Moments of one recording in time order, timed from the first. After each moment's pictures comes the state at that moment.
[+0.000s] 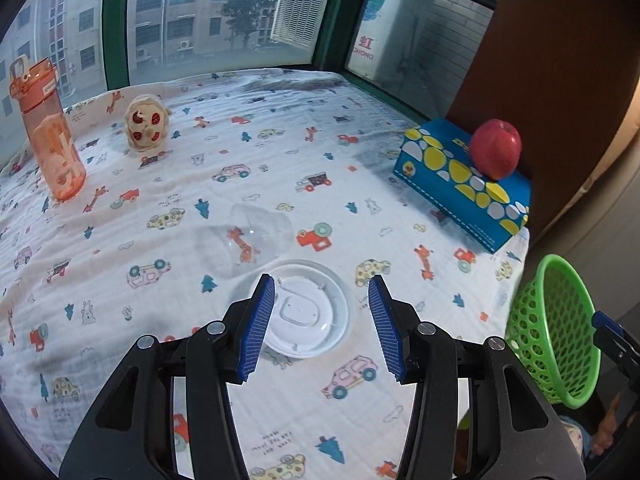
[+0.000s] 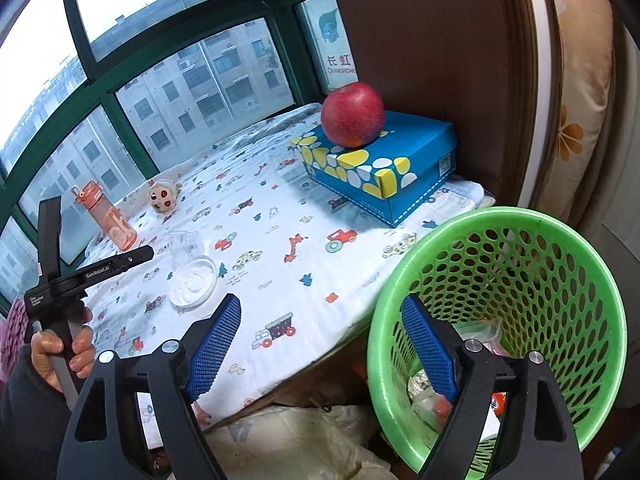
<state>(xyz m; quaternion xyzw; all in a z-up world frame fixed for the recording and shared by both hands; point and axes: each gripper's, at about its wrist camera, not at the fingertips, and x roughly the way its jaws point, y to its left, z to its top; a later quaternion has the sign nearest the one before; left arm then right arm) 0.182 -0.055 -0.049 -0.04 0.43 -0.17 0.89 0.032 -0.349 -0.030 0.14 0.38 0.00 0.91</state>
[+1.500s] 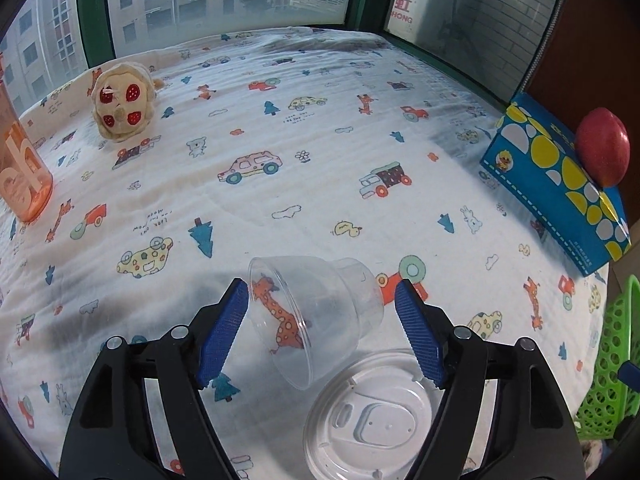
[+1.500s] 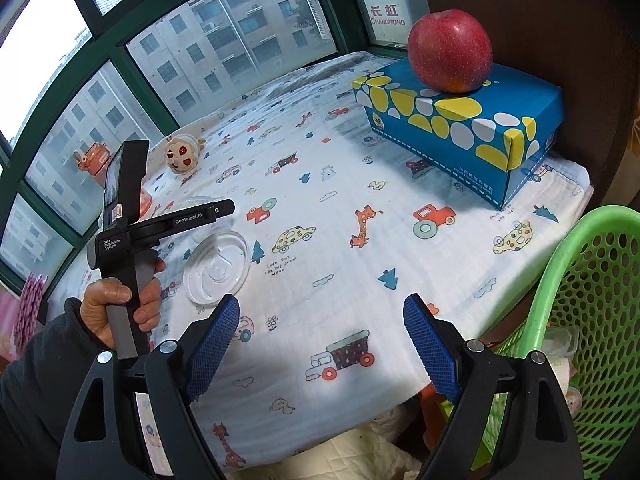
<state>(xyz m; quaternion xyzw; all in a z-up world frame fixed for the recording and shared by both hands) 0.296 -0.064 -0.129 -0.01 0.47 -0.13 0.87 0.117 -0.292 -0.080 0.15 0.44 0.07 0.88</state>
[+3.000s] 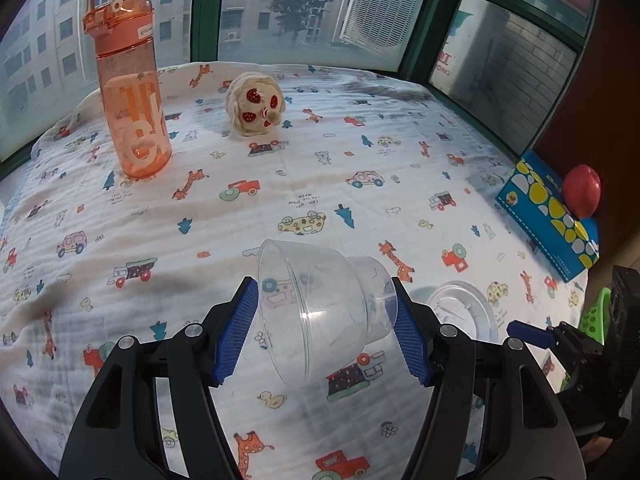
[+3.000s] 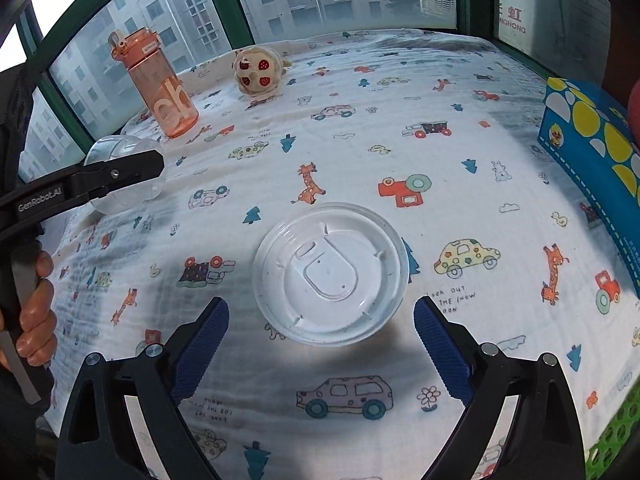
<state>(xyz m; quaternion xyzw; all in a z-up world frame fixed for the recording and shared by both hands) 0.223 0.067 -0.079 -0.07 0.43 -0.09 0.89 0.192 -0.142 -0.129 0.02 0.49 0.17 0.86</state>
